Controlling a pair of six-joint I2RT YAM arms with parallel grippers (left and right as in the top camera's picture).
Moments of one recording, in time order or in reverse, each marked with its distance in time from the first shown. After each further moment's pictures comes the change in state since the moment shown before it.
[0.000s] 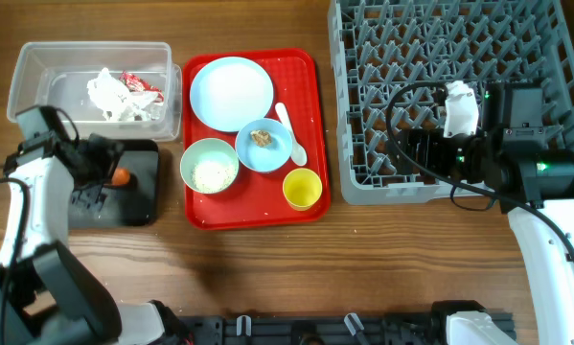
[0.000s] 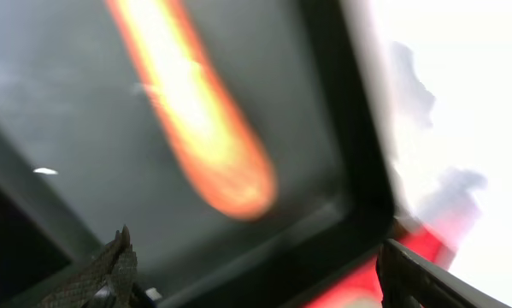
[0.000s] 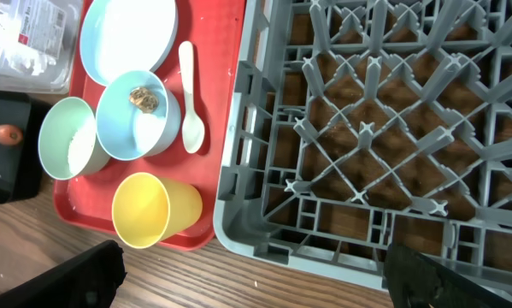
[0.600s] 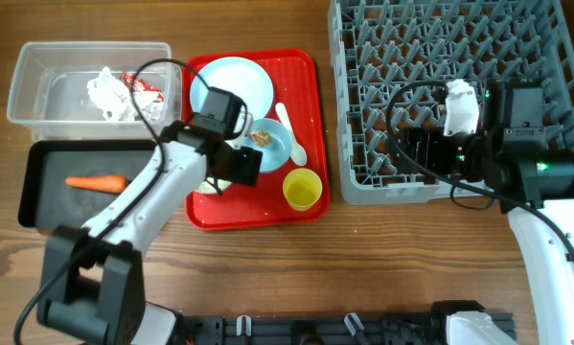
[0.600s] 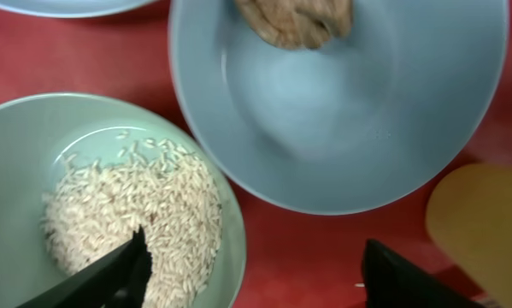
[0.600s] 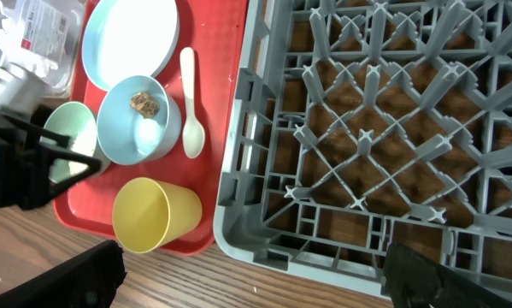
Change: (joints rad) left arm -0.774 0.070 0.034 0.009 -0.080 0.635; right arm 0.000 0.000 0.000 0.016 0.000 0.000
